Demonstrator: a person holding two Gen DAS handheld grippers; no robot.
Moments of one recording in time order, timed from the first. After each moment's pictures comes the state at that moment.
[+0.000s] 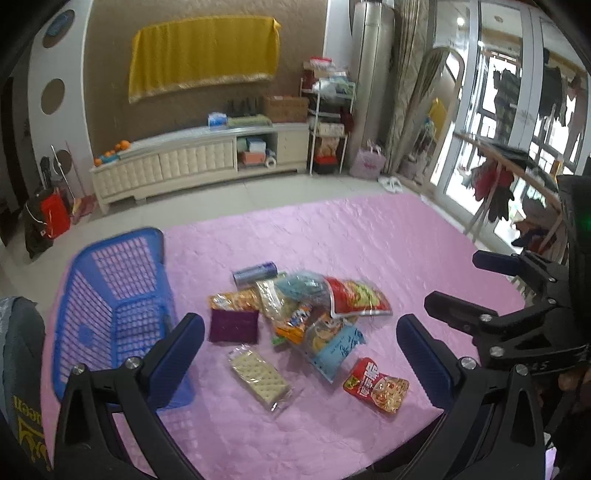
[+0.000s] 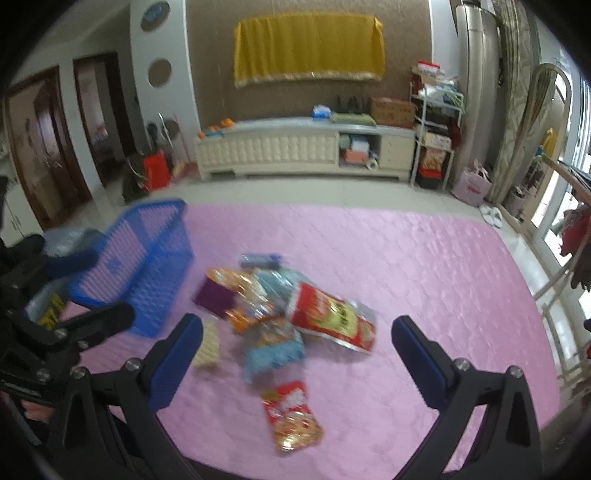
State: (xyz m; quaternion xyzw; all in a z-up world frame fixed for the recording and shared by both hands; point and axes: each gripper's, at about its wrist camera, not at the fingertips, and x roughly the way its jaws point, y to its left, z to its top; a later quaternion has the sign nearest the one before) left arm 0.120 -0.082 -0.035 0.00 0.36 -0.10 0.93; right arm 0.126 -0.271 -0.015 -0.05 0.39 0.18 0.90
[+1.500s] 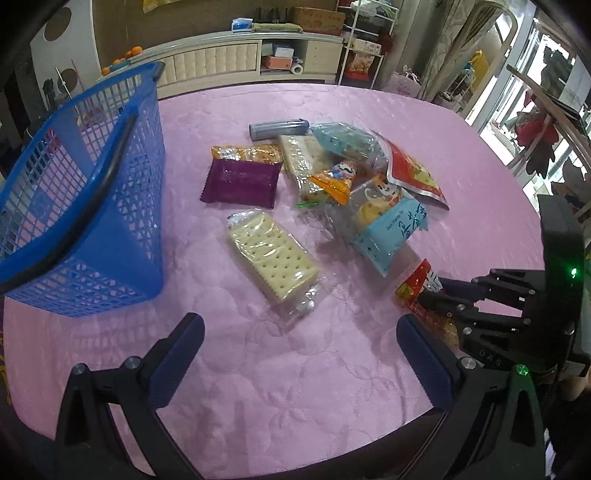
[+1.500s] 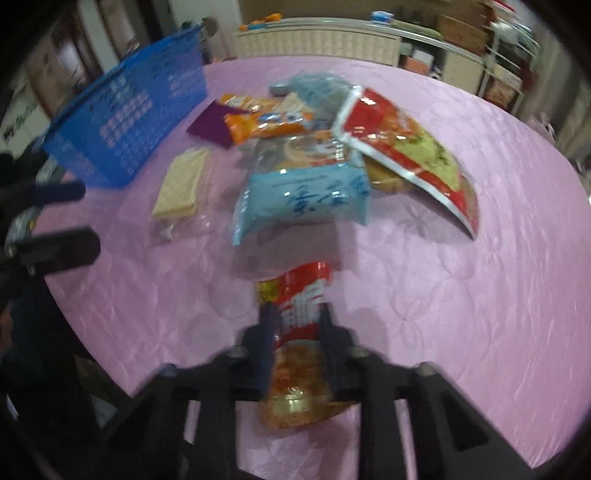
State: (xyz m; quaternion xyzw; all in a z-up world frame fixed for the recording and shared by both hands) left arm 0.113 -0.064 -0.152 -0.04 0.51 -0.05 0.86; right arm 0.124 -0.252 -0.182 -0.10 0.54 0.27 0.79
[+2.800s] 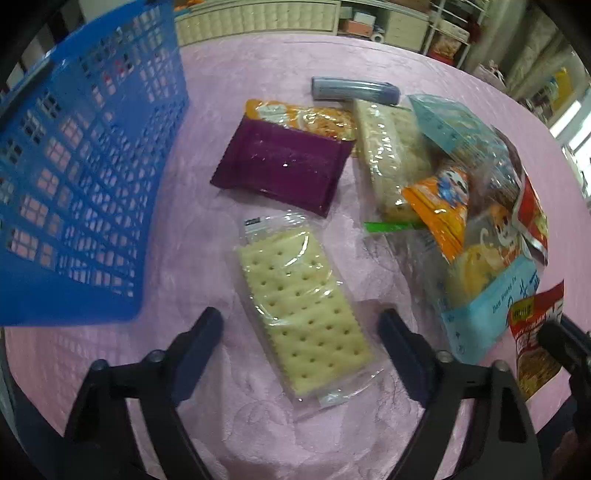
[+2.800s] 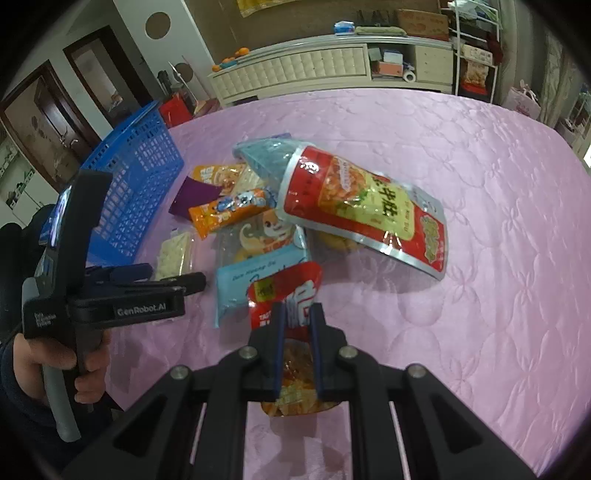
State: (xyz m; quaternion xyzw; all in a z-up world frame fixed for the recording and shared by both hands) left arm 0.202 -0.063 -0.219 -0.07 0.58 0.08 0.81; right arm 0.173 -0.280 -0.160 0.00 0.52 0.26 0.81
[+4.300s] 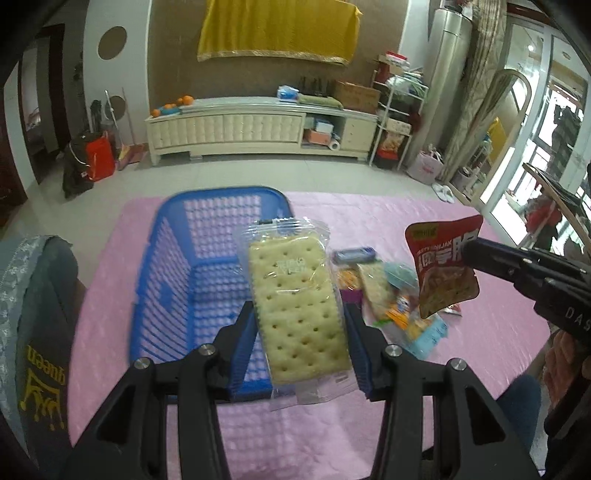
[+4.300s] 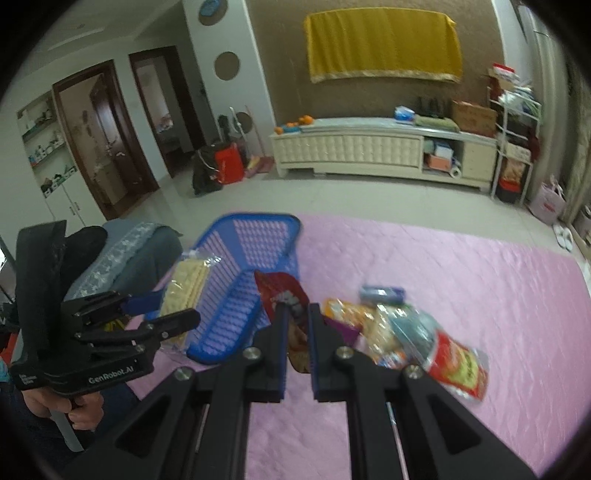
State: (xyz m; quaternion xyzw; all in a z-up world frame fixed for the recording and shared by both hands) left arm 0.101 0.058 -0.032 -0.07 0.39 0.00 0.92; right arm 0.159 -0.139 0.001 -0.03 0.38 0.33 0.86
